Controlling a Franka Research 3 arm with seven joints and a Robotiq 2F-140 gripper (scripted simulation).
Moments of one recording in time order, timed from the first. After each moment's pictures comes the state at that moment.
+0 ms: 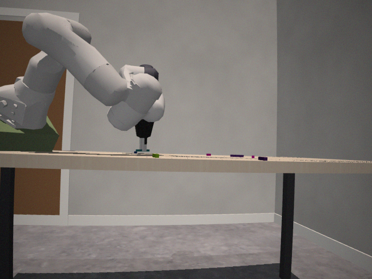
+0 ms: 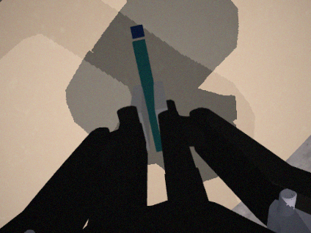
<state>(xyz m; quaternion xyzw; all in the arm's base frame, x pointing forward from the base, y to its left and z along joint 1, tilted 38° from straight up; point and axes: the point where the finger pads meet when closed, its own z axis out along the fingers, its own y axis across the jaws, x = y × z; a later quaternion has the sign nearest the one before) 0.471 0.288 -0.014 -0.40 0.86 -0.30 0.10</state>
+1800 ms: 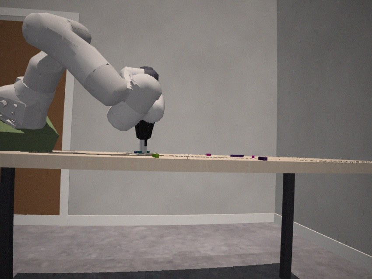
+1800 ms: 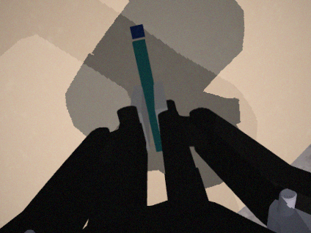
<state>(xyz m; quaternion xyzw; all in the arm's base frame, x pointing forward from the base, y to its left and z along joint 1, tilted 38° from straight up) 0.476 0.285 -0.021 -0.40 0.86 -0.31 0.10</state>
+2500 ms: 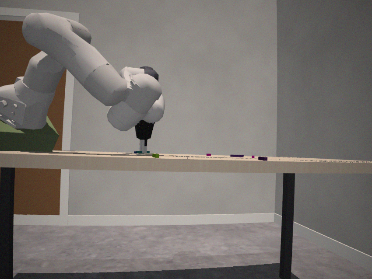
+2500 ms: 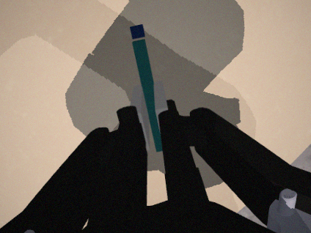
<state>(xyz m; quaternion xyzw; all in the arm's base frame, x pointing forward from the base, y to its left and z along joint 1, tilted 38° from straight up) 0.476 0.285 -0.021 -0.40 0.86 -0.31 0.10</state>
